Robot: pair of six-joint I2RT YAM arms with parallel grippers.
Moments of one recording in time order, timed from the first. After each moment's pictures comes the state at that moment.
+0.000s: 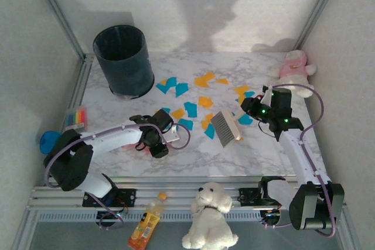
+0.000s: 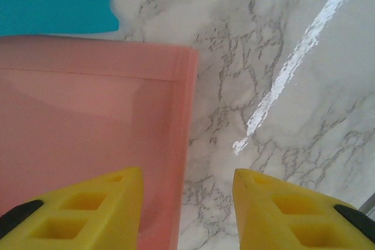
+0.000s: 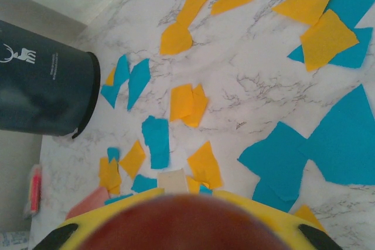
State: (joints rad) left arm -0.71 1.49 0.85 -0.75 0.06 0.33; right arm 0.05 1.07 0.77 -0.37 -0.45 0.56
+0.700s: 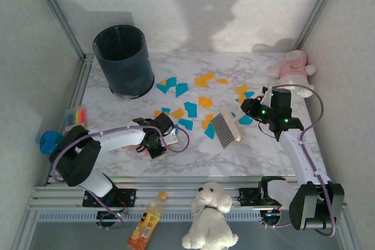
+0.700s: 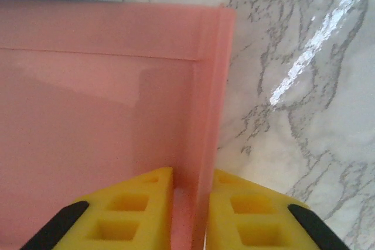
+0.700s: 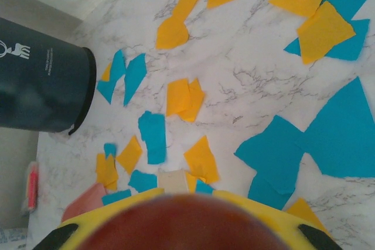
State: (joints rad) left arm -0.71 1.54 0.81 -0.69 -0.01 0.34; right arm 0.05 1.07 0.77 -0.39 -0.45 0.56
